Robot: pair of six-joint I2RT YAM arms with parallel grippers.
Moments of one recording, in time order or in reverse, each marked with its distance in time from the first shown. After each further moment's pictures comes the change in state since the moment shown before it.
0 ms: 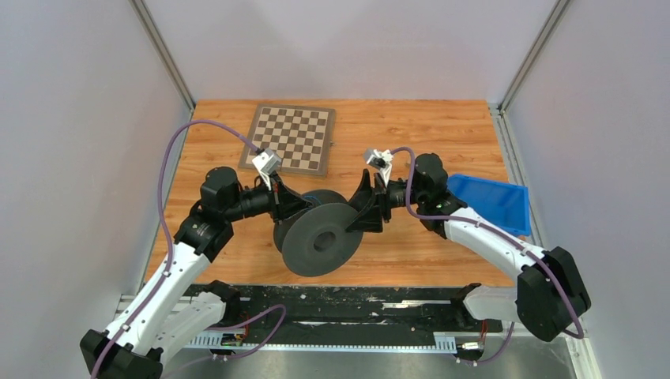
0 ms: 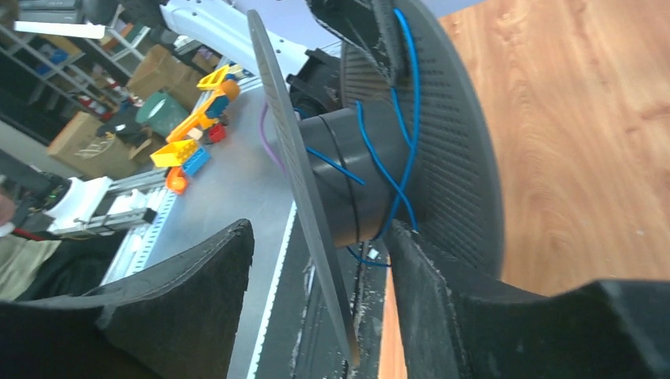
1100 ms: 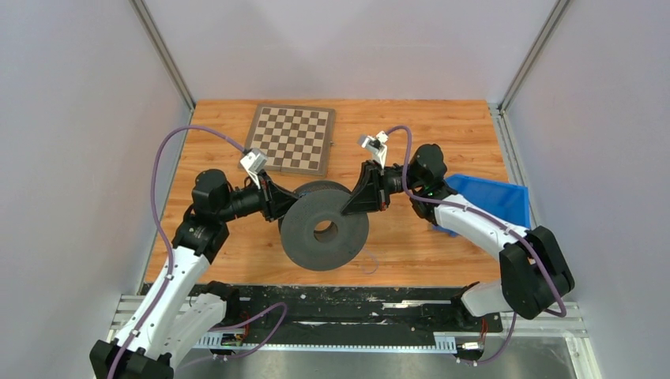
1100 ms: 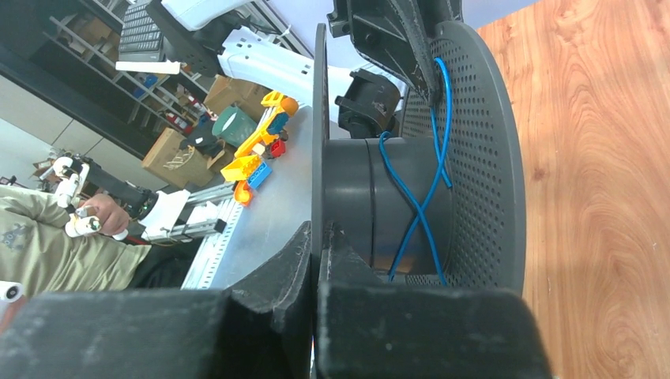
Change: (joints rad) left arm 0.134 -0.026 -0.068 0.070 0.101 -0.041; right arm -0.022 0.153 0.082 0.320 -0.112 0.399
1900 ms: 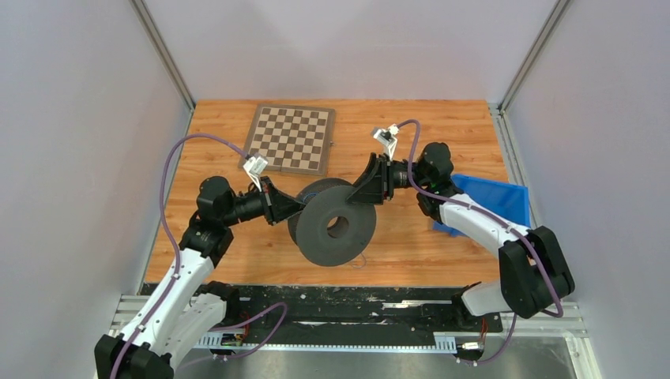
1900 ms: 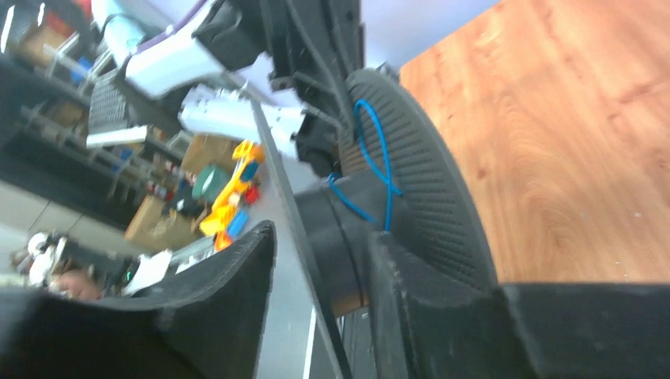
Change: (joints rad) left arm 0.008 -0.003 -0.118 0.173 0.065 -0.168; right arm -0.065 0.008 -0.025 0.007 0.062 0.053
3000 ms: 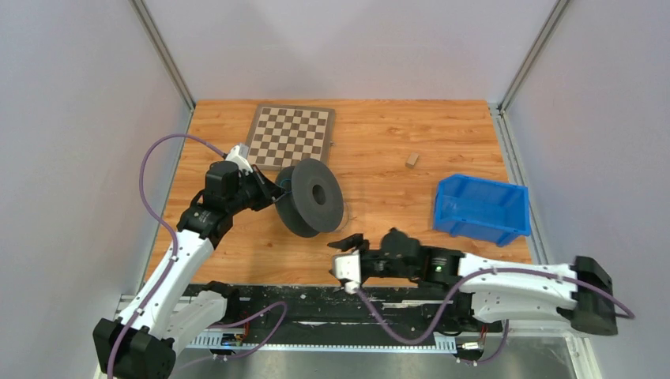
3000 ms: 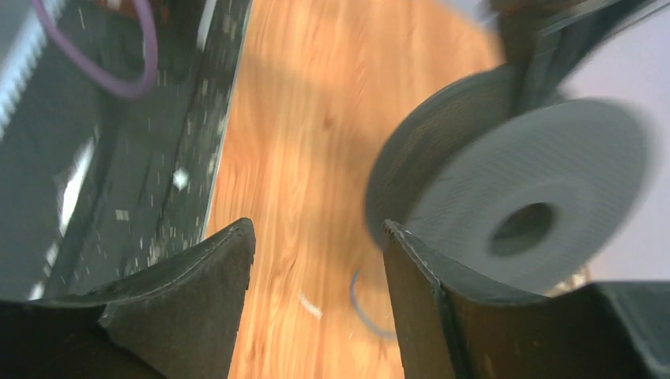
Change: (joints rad) left arm -0.005 0.126 0.195 -0.436 -0.616 -0.197; right arm 0.780 -0.523 -0.209 -0.683 1.048 -1.464
